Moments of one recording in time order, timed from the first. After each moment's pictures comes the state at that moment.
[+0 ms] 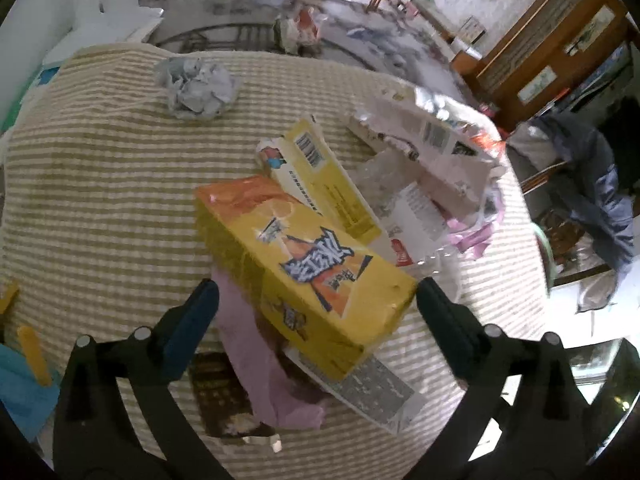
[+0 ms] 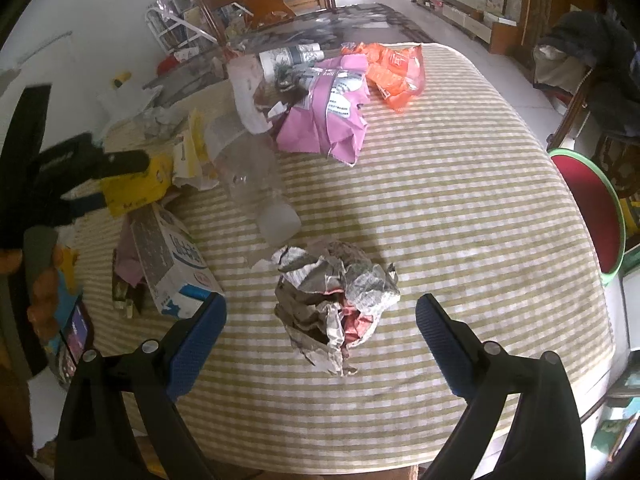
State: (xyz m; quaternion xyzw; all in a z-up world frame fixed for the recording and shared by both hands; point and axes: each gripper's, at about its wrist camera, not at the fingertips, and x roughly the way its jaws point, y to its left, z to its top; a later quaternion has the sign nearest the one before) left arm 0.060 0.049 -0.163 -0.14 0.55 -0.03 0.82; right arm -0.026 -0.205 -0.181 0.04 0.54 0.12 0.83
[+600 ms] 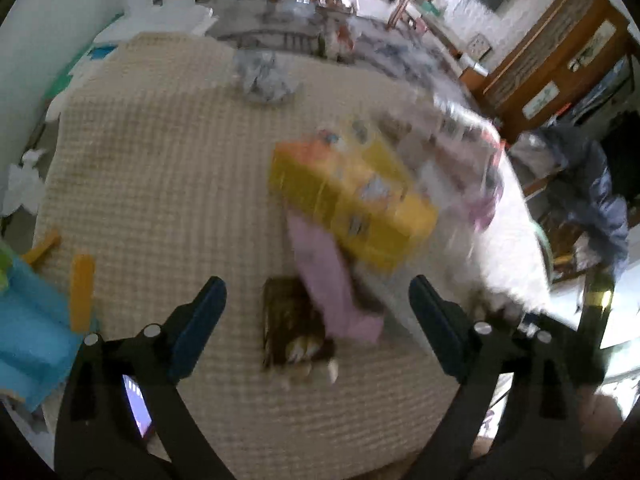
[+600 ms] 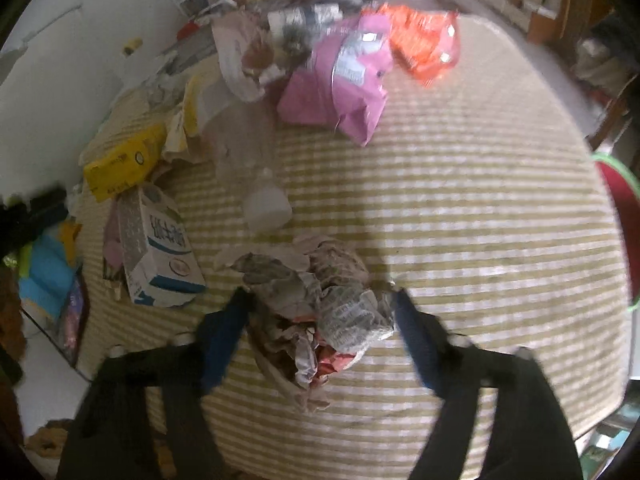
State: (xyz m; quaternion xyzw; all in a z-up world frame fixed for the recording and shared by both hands) left arm -0.020 0.091 -0.151 -0.15 0.54 -0.01 0.83; right arm 0.013 -0.216 -0.219 0.06 0.59 0.20 0.78
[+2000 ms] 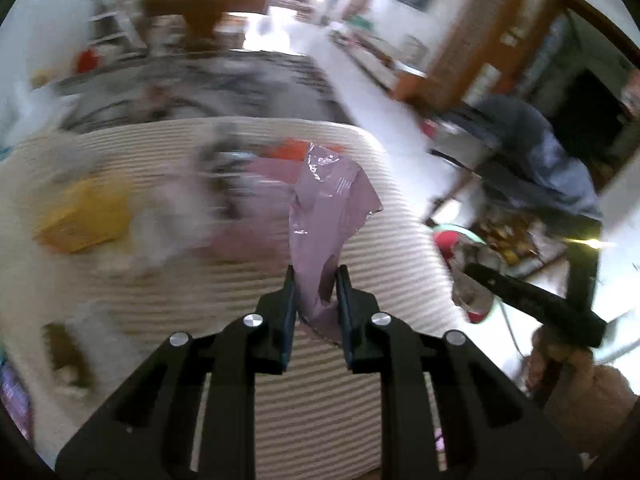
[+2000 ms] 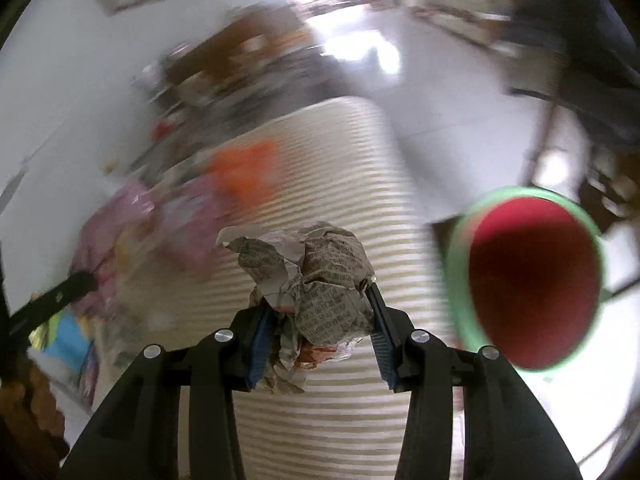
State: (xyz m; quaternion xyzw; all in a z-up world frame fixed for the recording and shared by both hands) left arm 0.053 -0.168 -0.098 -0.10 0.47 -0.11 0.87; right arm 0.064 -0.457 -0.171 0.15 0.49 0.12 0.85
